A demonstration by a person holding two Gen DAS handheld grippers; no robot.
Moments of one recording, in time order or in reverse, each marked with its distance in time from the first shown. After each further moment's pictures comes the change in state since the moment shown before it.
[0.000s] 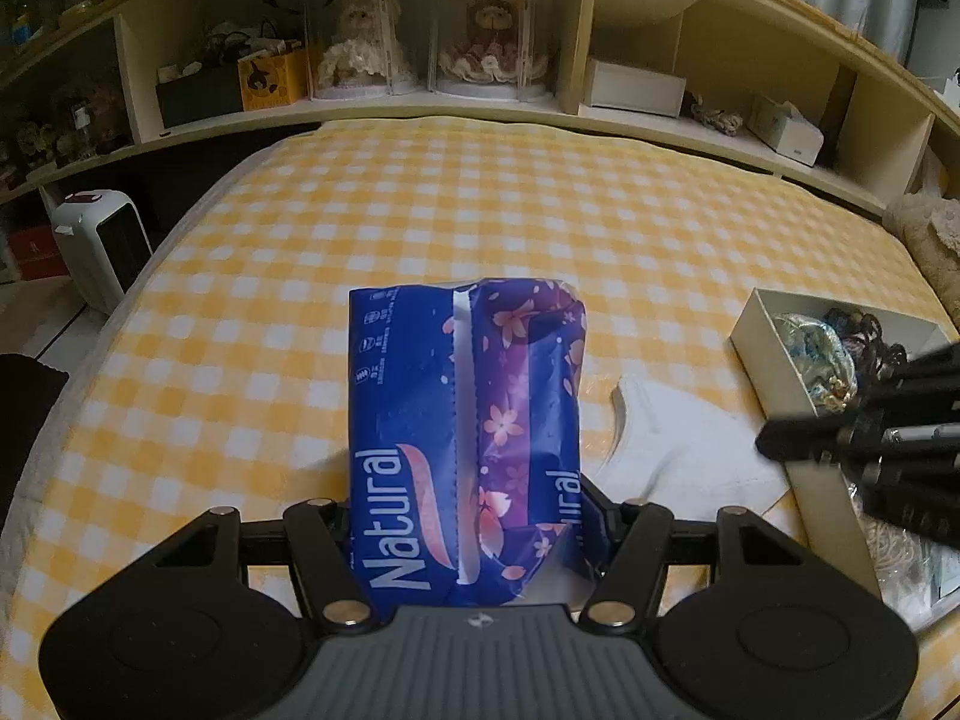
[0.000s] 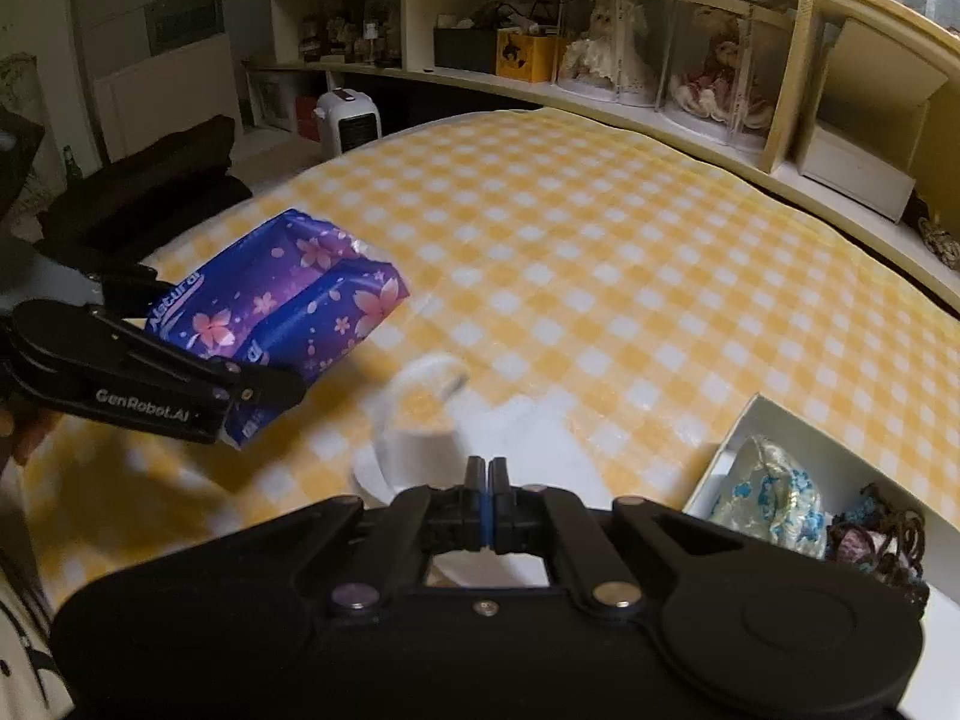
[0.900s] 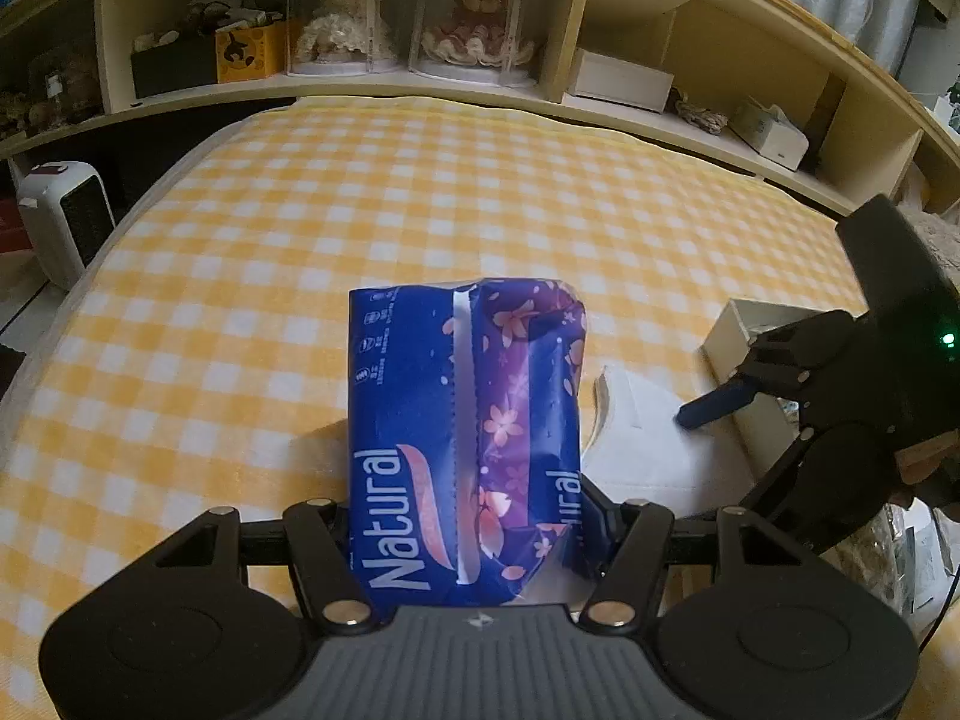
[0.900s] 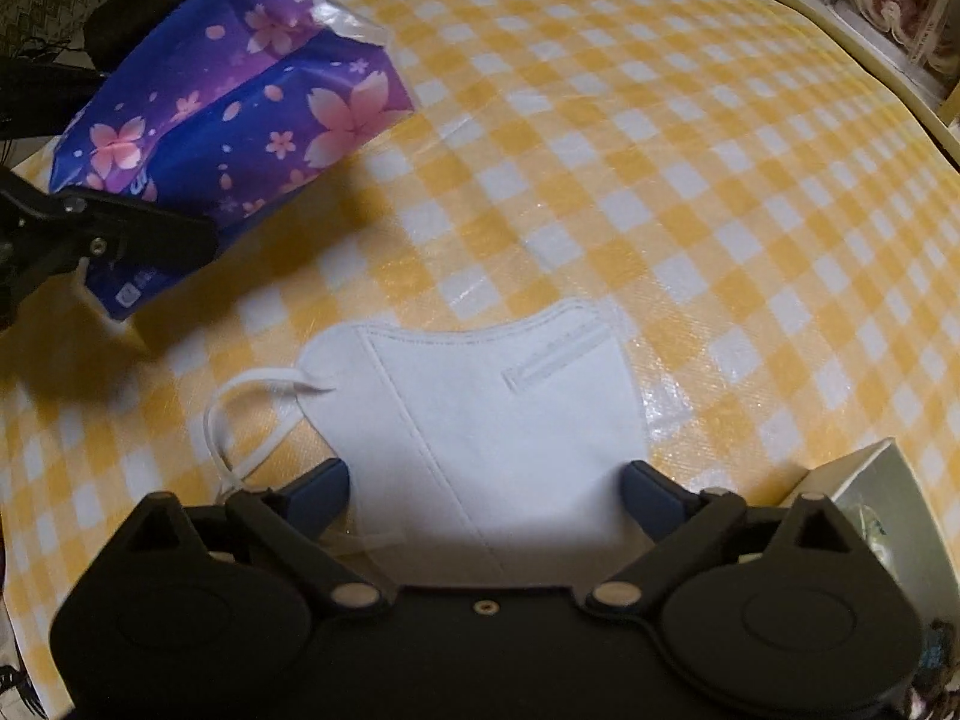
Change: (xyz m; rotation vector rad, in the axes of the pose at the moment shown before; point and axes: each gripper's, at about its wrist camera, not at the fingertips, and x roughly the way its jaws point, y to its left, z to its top) left arm 0.018 0.006 0.009 -0.034 0.029 -0.078; right arm 0.105 -0.025 0.020 -0.251 0.355 0.162
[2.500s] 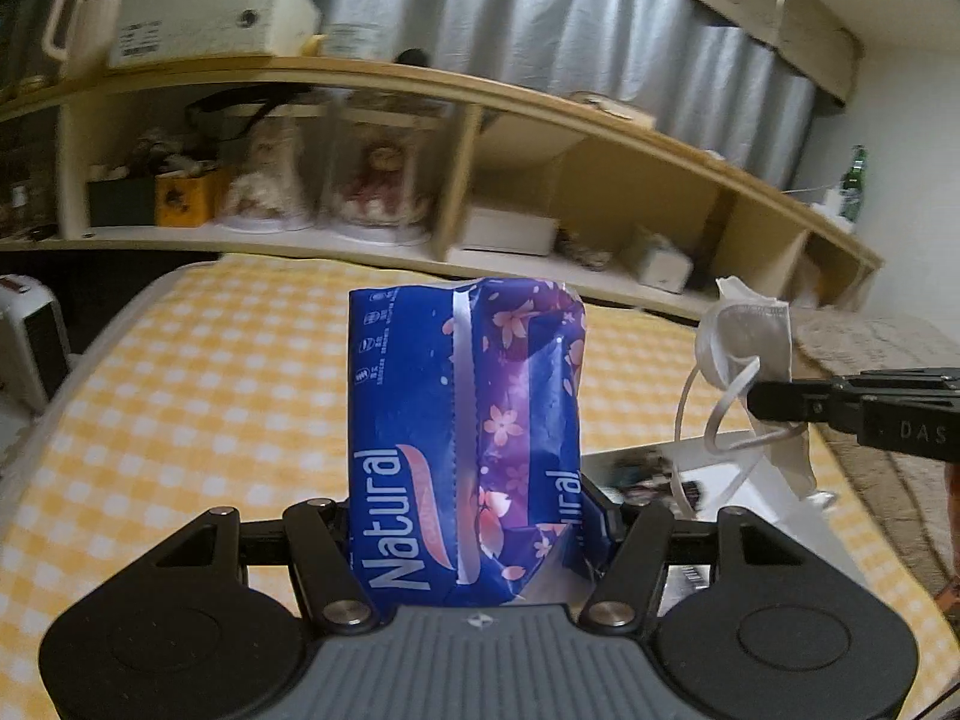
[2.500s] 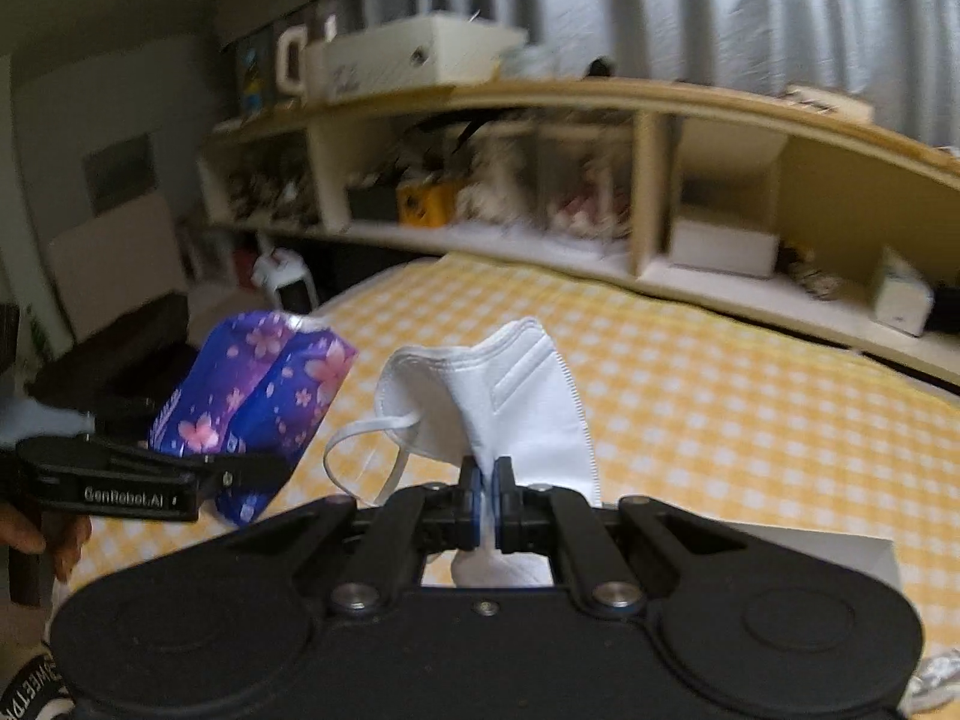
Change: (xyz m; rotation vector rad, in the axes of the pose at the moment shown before) left arm -0.088 -0.050 0.020 0.019 -0.253 -0.119; right arm -0.229 0.028 -0.075 0.450 -0.593 -0.267
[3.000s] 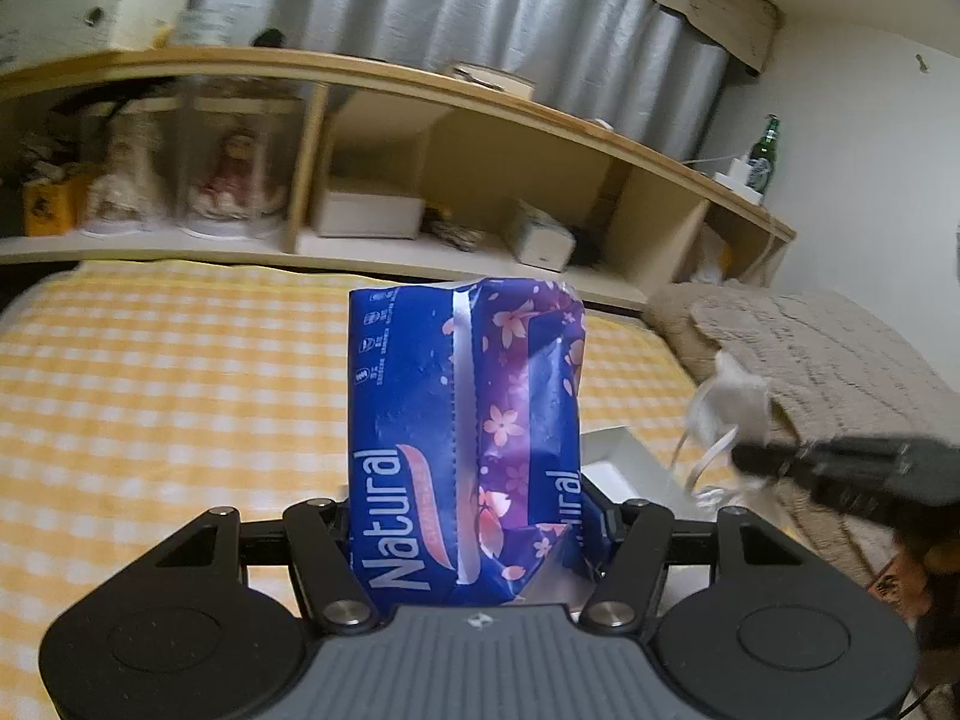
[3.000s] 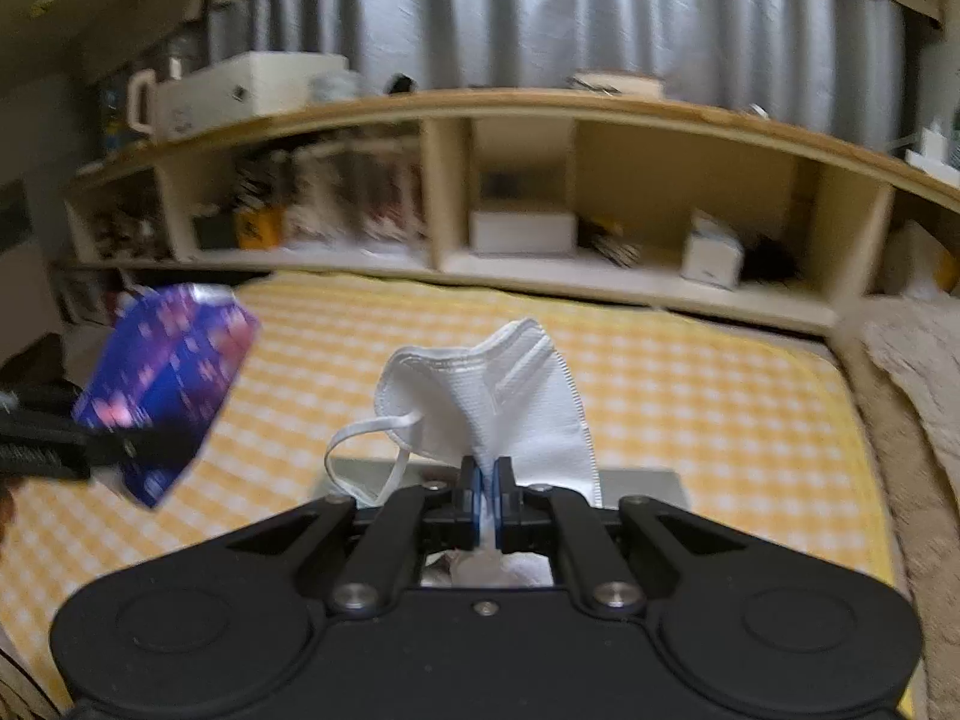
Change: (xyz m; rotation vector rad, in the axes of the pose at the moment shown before) left arm 0.028 -0.092 0.020 0.055 0.035 -0.187; right arm -0.063 -0.095 -0.041 0.115 -0.002 -0.261
